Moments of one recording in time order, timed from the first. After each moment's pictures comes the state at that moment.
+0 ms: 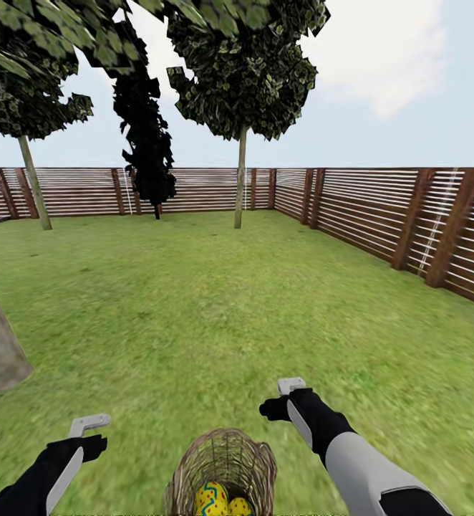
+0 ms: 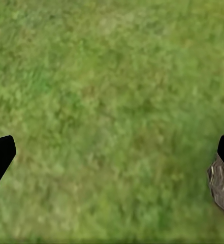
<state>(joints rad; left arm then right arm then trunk) -0.42 0.24 0.00 -0.69 0.25 0.46 0.20 -0.74 0.15 0.07 -0.39 0.00 0.50 0.02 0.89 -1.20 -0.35</state>
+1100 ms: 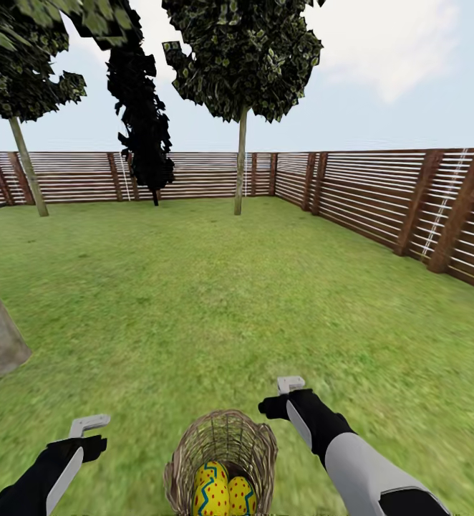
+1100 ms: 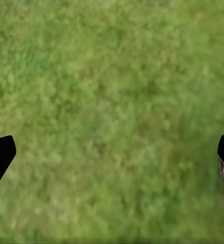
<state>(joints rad) -0.42 0.24 0.00 -0.69 0.25 0.46 0.21 -0.74 0.15 0.07 -0.38 -0.01 0.45 0.02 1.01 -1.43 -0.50</state>
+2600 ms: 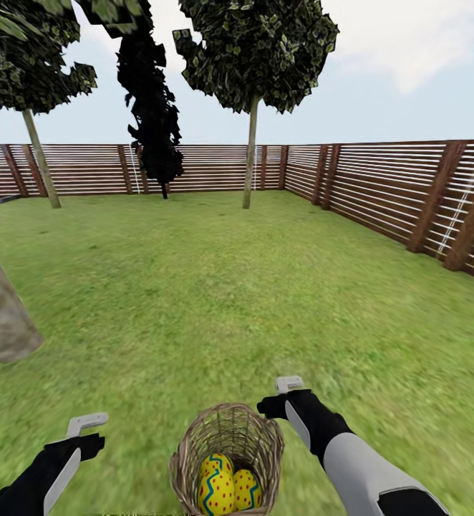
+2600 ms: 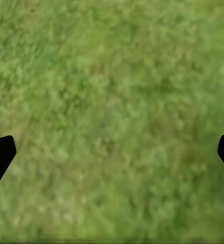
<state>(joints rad) -0.42 0.25 0.00 -0.68 0.25 0.42 0.20 -0.74 0.16 0.07 -0.38 -0.01 0.45 0.02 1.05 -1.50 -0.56</state>
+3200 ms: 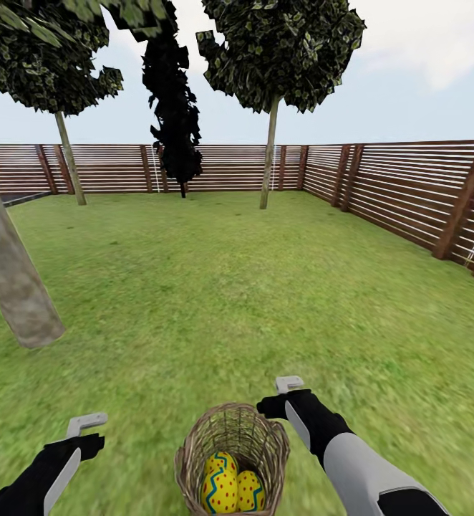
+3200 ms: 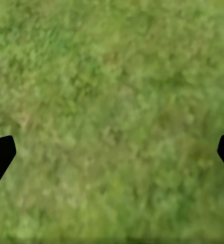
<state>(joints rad) -0.42 0.25 0.00 -0.68 0.25 0.42 0.21 -0.74 0.16 0.07 -0.38 -0.01 0.45 0.02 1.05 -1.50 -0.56</state>
